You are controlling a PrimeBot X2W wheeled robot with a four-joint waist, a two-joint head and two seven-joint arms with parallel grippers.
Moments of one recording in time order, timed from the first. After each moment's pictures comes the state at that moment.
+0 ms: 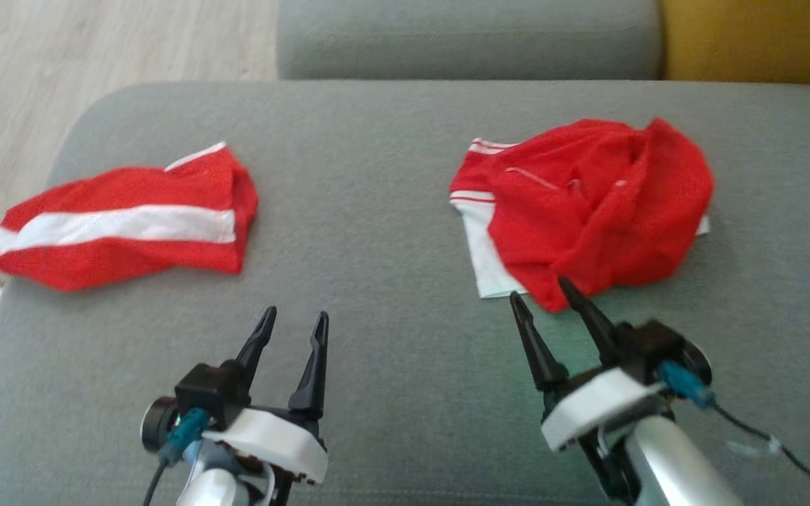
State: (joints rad) left arm -0.03 0.09 -0.38 0.21 -0.28 0.04 -0.25; right arm -0.14 -0.05 0.32 0.37 0.17 0.13 -0.21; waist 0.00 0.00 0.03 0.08
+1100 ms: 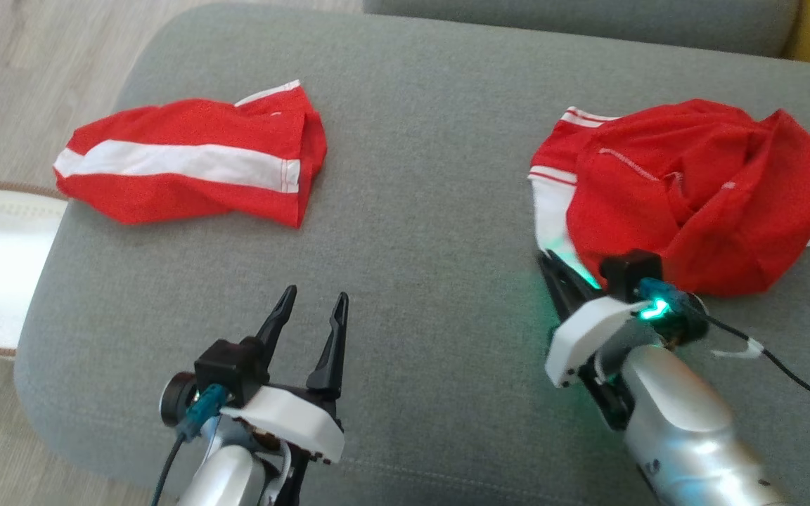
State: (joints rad) left arm -0.11 0.05 -0.40 0.26 -0.27 0.02 -0.25; right arm -0.52 -0.06 0.38 0.94 0.26 0.13 -0.17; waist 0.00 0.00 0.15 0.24
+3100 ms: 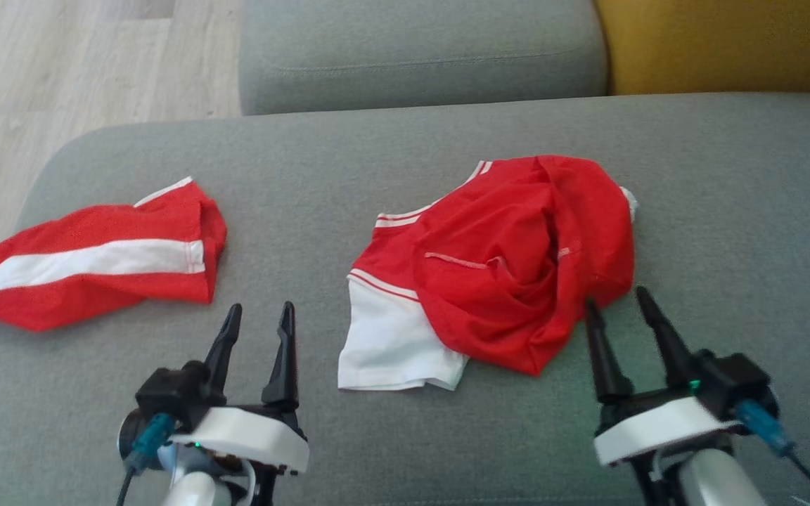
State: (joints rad) left arm 0.00 0.05 -0.28 0.16 -0.30 0.06 -0.25; right arm -0.03 -0.05 0.14 0.28 0.17 0.13 -0.25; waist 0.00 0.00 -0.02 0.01
